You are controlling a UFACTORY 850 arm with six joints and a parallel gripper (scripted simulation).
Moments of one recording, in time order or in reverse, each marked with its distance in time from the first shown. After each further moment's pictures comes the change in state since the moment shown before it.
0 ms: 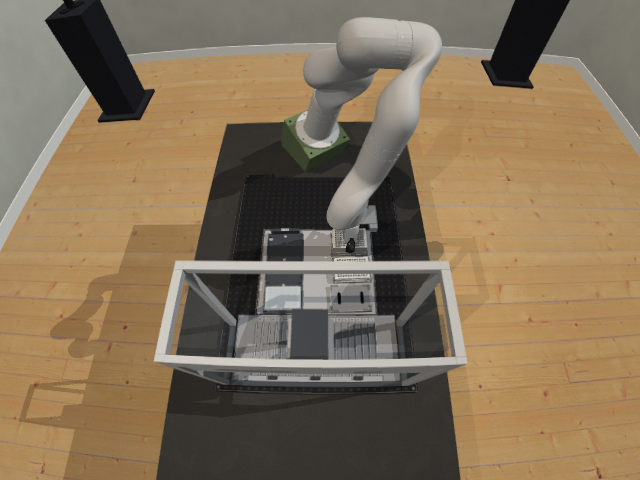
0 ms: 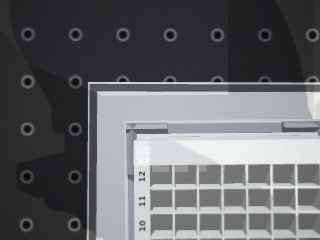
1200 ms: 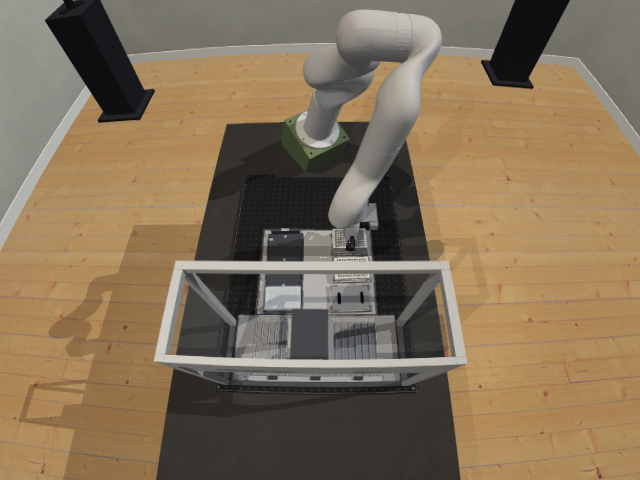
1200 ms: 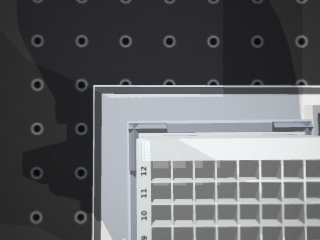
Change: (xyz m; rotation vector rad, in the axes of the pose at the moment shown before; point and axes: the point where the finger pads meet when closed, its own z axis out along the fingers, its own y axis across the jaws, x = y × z) arm 0.000 0.000 -0.014 0.001 0.000 0.000
